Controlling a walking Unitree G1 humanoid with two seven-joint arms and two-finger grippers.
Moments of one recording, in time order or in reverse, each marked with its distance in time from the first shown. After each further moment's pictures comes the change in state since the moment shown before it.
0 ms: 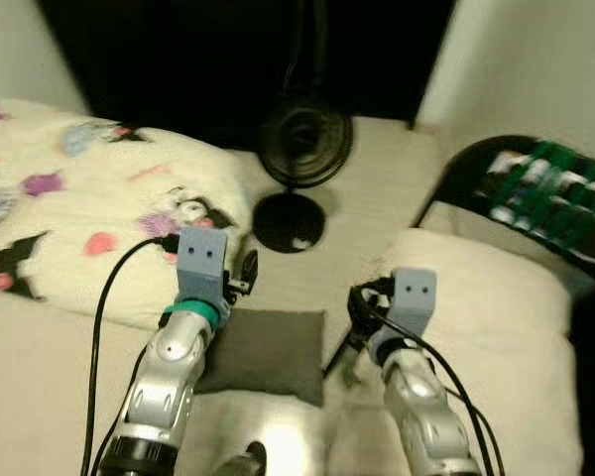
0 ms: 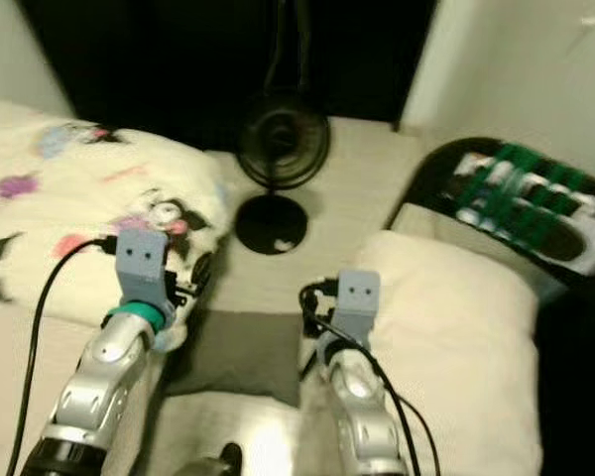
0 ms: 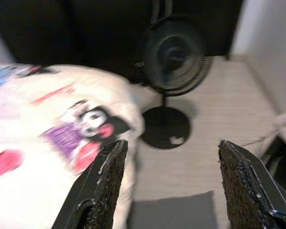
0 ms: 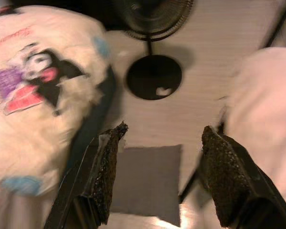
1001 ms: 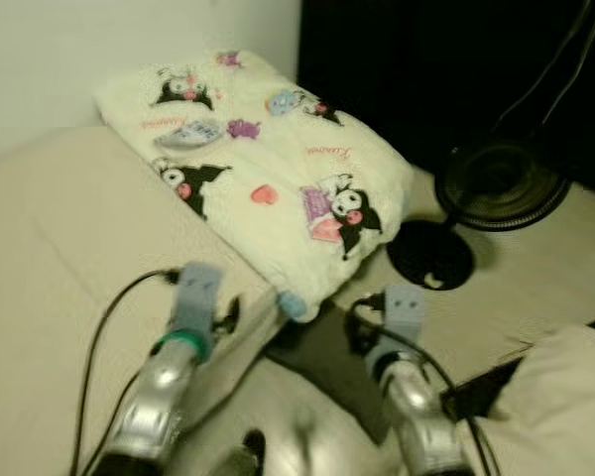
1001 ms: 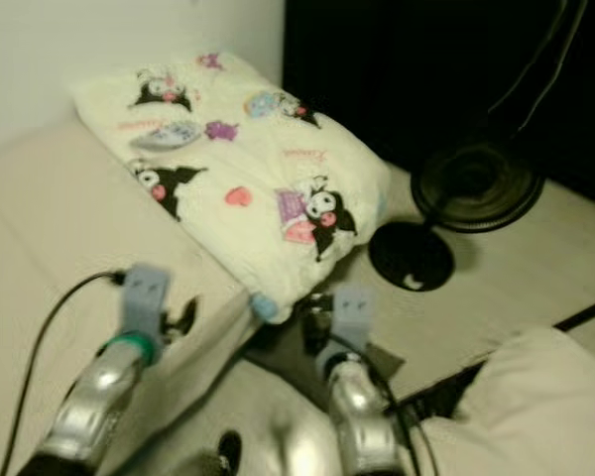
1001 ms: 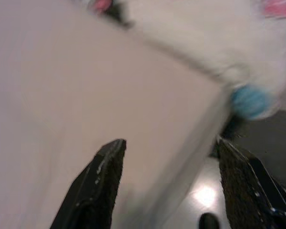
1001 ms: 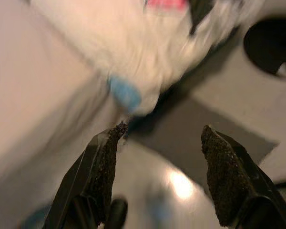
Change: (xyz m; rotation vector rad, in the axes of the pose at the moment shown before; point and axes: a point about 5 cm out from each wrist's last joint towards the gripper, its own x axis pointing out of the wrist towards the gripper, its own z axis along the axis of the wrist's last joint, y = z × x) left arm -0.022 0.031 -0.080 0.094 0.331 0.084; right arm 0.001 -0.020 -0.054 -0.065 0.189 0.005
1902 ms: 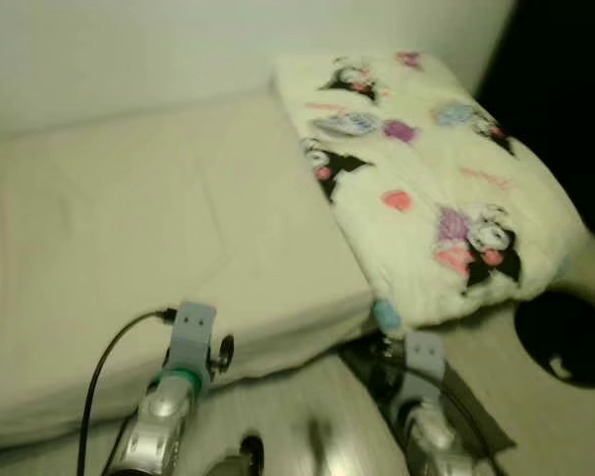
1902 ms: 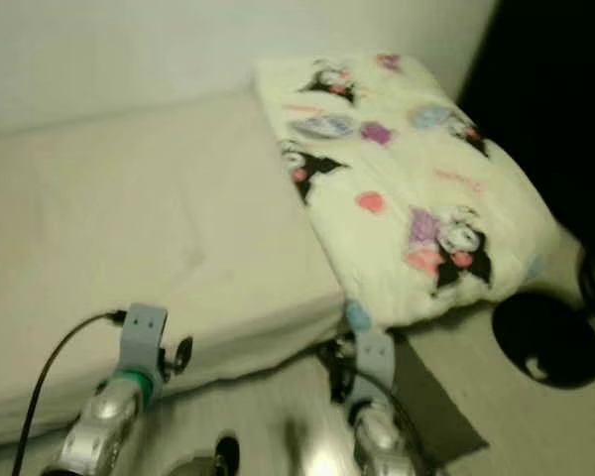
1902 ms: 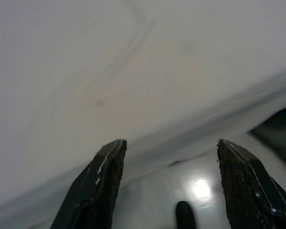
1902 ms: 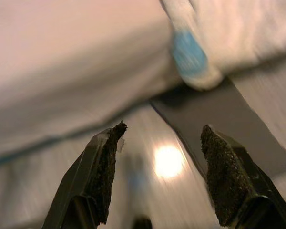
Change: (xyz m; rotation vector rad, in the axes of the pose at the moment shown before) left arm -0.002 0.002 -0.033 -0.006 0.068 -0.017; right arm -0.002 -0.019 -0.034 0.042 0.076 -0.095
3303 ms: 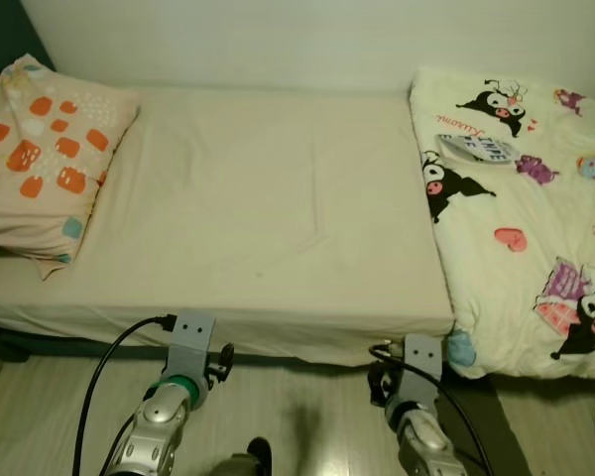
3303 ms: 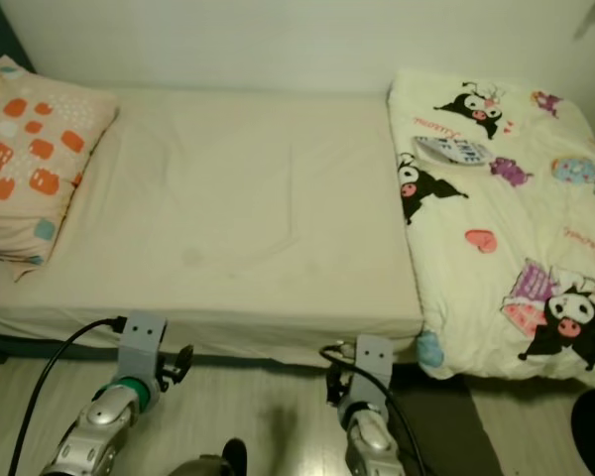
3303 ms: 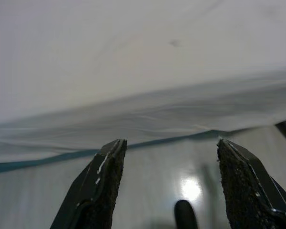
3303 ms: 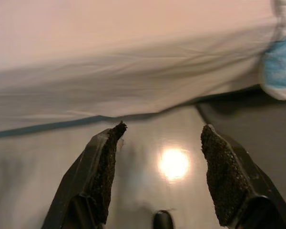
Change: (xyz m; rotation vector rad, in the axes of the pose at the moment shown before) left arm 0.003 -0.012 -0.003 -0.011 0.005 -0.068; right arm -0.001 -0.007 -0.015 0.045 0.032 -0.065
